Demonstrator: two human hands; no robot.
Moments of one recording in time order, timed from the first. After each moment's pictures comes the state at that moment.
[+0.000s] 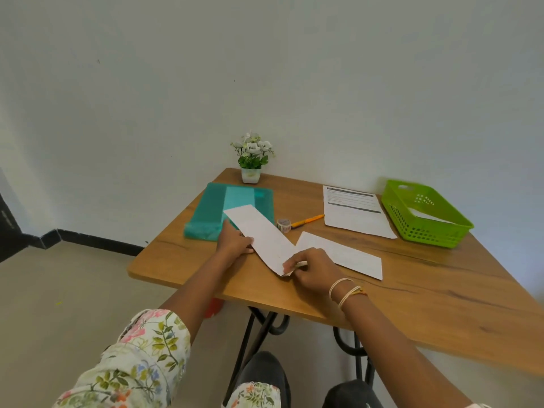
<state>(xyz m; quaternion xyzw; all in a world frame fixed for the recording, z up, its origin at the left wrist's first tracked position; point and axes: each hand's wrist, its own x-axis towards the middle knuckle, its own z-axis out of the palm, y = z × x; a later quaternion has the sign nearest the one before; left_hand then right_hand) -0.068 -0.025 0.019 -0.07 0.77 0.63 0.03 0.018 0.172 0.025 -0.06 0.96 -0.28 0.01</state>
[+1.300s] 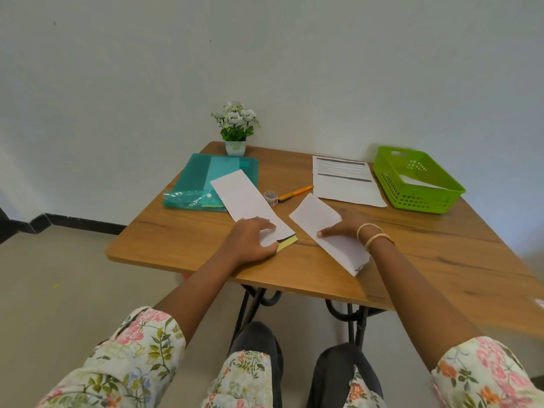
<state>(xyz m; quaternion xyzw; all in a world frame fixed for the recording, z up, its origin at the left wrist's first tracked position) -0.027 0.014 -0.005 0.27 0.92 0.27 -0.06 -0.003 0.264 0.055 0.19 0.95 -0.23 0.09</state>
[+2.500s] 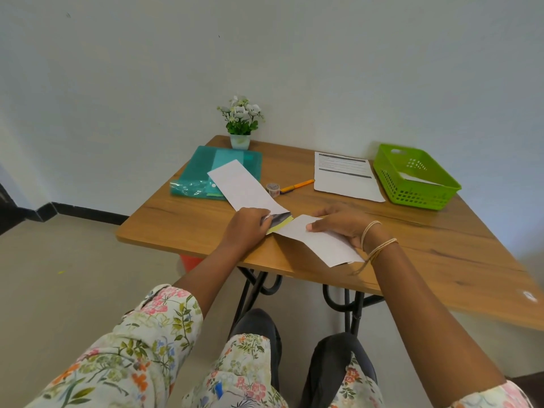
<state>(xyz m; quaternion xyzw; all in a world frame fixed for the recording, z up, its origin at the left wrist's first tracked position) -0.012 0.018 -0.001 0.21 0.92 0.29 -0.15 0.059 0.220 0.092 0.16 0.82 -0.51 0.18</state>
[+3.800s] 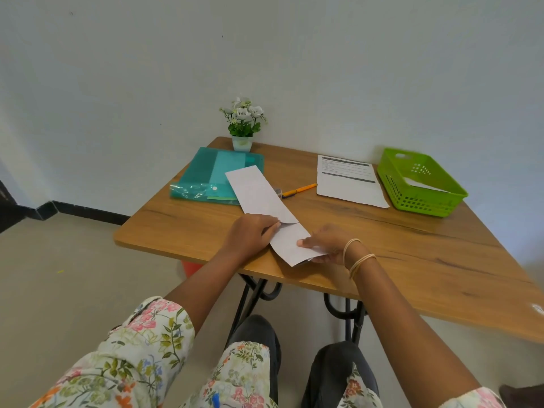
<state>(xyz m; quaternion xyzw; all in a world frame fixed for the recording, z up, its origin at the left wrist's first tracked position) -0.016 0.018 -0.011 0.28 0.89 0.31 -0.18 0.040 0.198 0.061 0.26 0.79 -0.51 0.20</state>
